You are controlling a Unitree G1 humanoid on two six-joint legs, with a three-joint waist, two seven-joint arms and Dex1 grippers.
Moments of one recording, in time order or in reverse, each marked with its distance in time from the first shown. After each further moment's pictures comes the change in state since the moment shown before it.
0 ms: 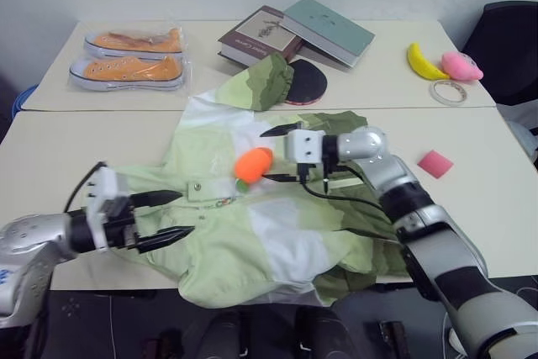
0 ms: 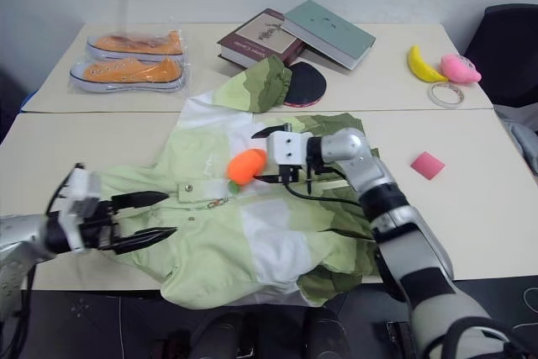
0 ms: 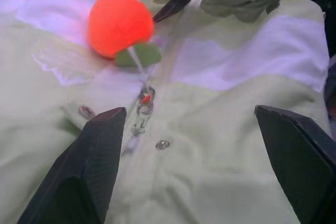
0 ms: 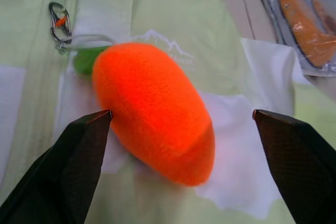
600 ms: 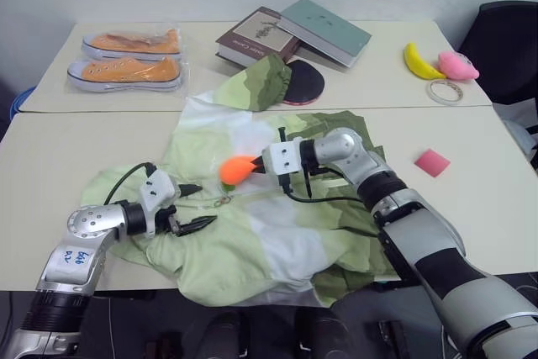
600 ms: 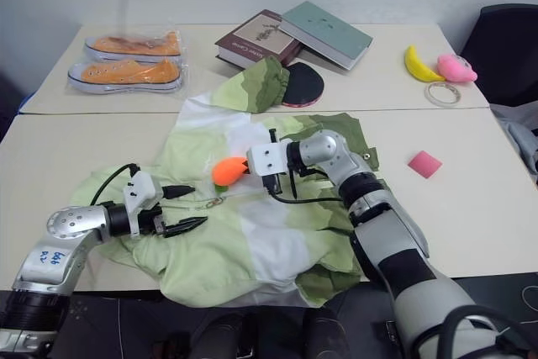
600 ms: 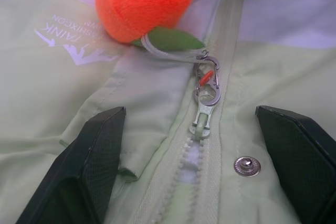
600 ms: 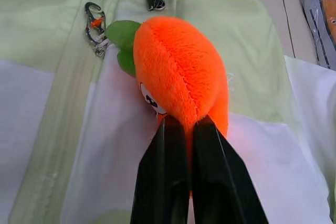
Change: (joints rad) left arm -0.162 -0.128 -0.203 0.222 0.298 -0.204 0.127; right arm -0.040 0.021 -0.025 0.176 -0.034 -0.151 0.056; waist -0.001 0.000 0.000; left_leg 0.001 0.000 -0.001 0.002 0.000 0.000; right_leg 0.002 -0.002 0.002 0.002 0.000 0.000
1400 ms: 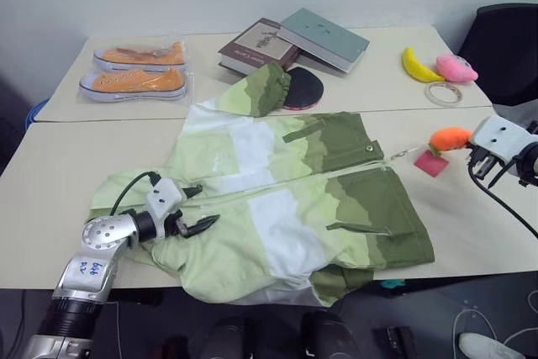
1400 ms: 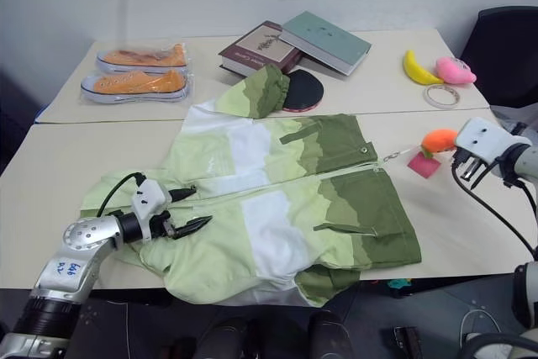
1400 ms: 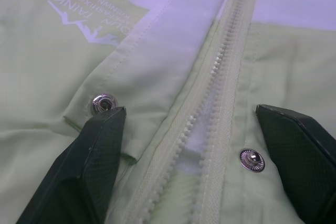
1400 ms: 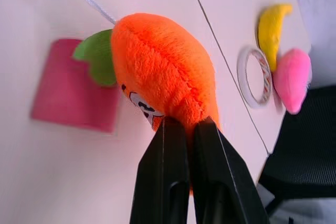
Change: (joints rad) left arm 0.026 -0.041 -0.035 0.104 0.040 -0.131 0.104; right arm 0.248 -0.742 -0.271 0.030 -0.049 0.277 -0.333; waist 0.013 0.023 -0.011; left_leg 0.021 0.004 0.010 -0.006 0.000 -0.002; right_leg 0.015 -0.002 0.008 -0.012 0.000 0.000
